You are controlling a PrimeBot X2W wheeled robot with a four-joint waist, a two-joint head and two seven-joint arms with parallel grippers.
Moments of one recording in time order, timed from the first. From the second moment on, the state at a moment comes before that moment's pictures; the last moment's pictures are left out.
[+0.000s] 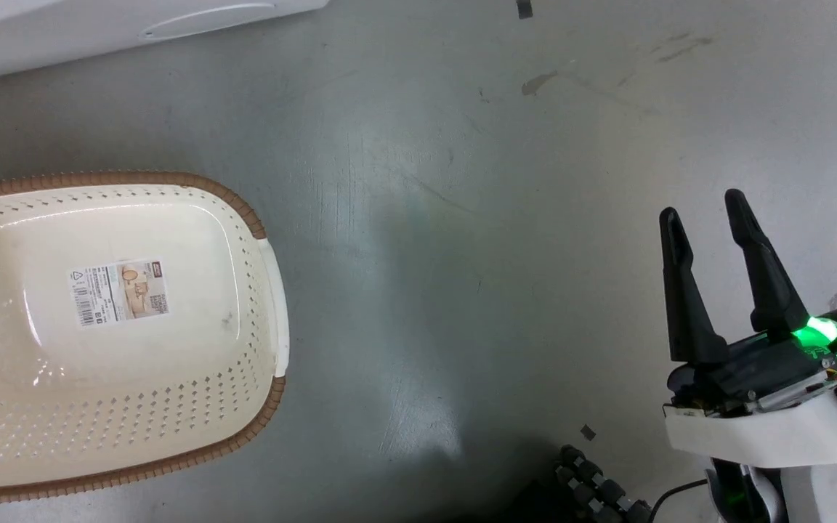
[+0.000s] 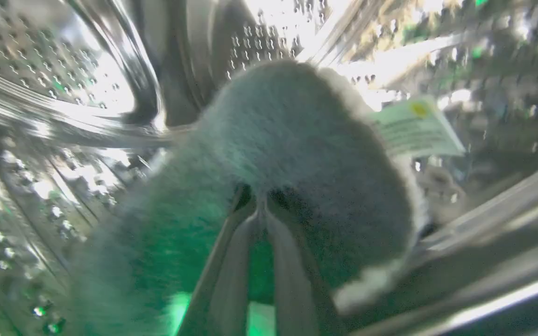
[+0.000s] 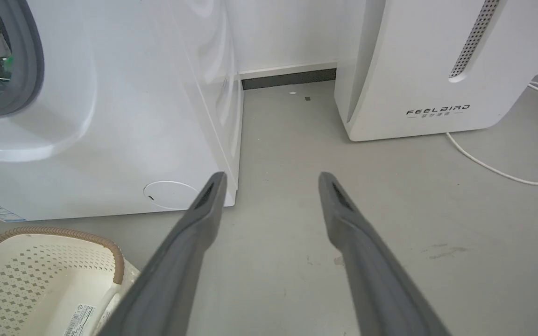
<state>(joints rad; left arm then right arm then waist) -1.55 0.64 -0.28 0.79 -0.21 -0.13 0.11 -0.17 -0.05 0.09 -0.19 0.28 0.13 -0.26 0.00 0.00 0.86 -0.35</state>
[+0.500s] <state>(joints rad) -1.47 0.63 -0.40 0.91 -0.34 -0.13 -0.05 -0.18 -0.05 0.06 -0.18 0.25 0.13 -0.26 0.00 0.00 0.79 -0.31</state>
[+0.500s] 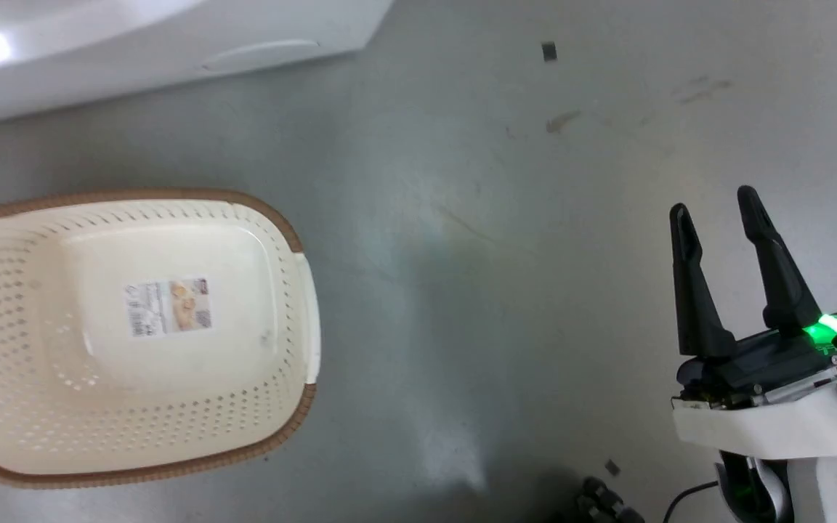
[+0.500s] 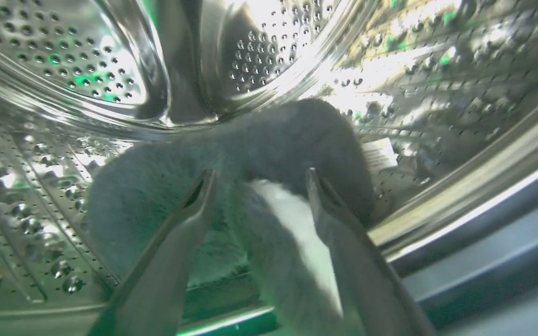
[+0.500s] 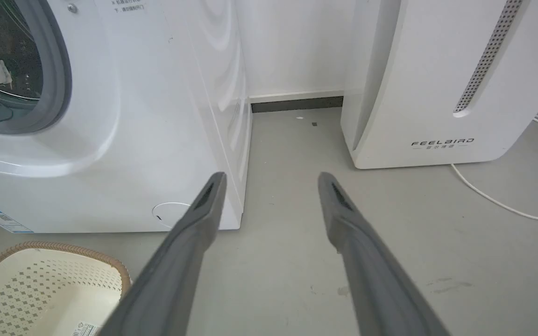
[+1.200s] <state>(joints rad) -0.66 0.33 -0.15 0.43 -0.42 -0.02 -0.26 -0.07 -0.05 -0.03 -0.11 0.10 0.13 -0.26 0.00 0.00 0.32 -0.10</state>
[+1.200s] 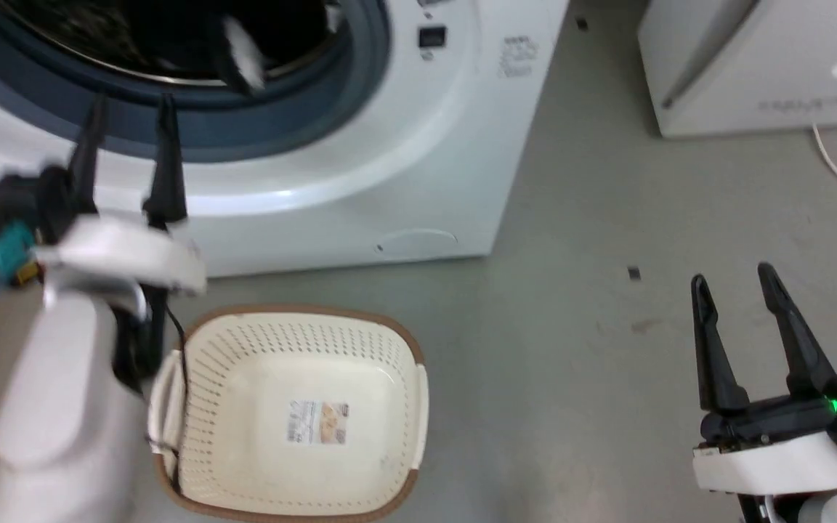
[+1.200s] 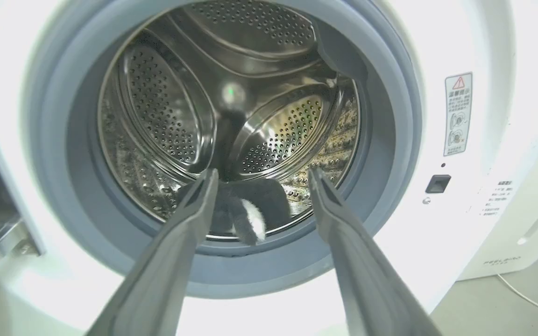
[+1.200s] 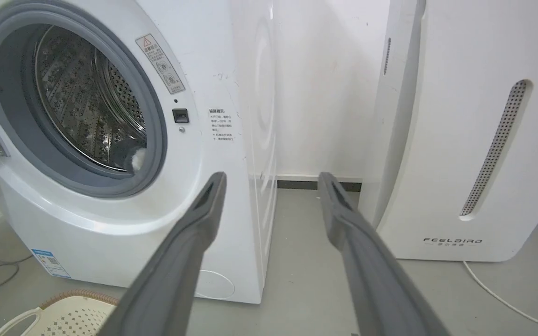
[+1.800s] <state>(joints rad) -0.07 0.10 -0.02 0.09 -0.26 0.00 -0.26 0.01 -0.05 -0.03 -0.09 0.11 0.13 -0.26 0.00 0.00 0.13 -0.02</state>
